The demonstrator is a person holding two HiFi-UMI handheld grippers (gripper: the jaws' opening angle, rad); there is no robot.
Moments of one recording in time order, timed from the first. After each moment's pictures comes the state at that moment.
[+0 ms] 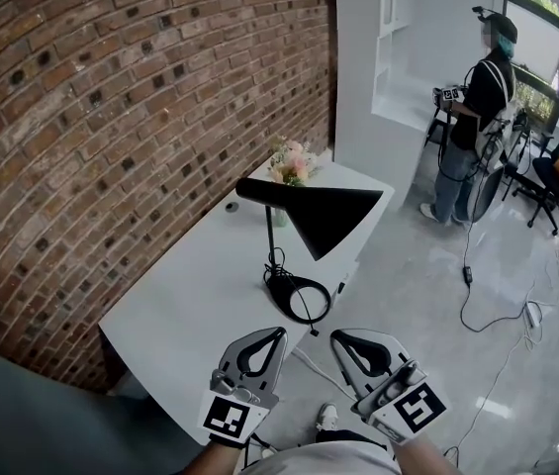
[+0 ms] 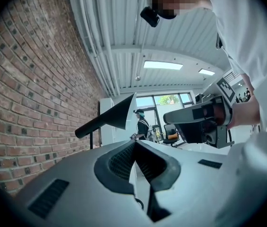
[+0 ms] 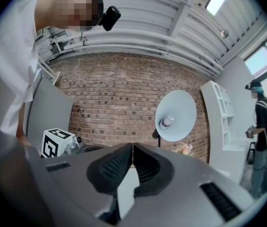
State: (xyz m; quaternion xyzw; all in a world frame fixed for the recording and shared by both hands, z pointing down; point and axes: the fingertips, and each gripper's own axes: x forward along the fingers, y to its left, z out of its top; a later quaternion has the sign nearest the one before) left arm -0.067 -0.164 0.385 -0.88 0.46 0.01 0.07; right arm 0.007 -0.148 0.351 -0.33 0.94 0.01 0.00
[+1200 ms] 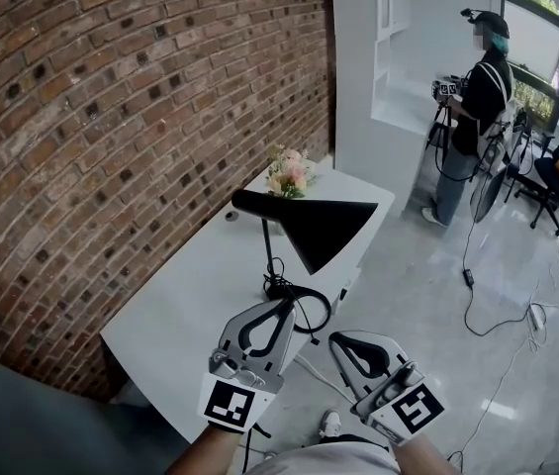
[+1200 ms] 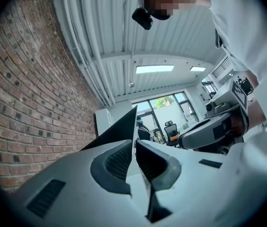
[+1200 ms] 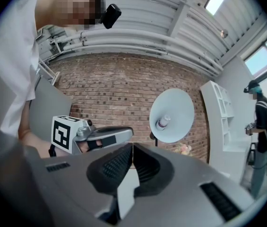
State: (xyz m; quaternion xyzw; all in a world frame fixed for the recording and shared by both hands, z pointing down) left arm -0.046 -0.206 0.327 -0.88 0.44 0.00 0.16; right arm 0.013 -0.165 0.350 -0.33 0.94 0.01 0.01
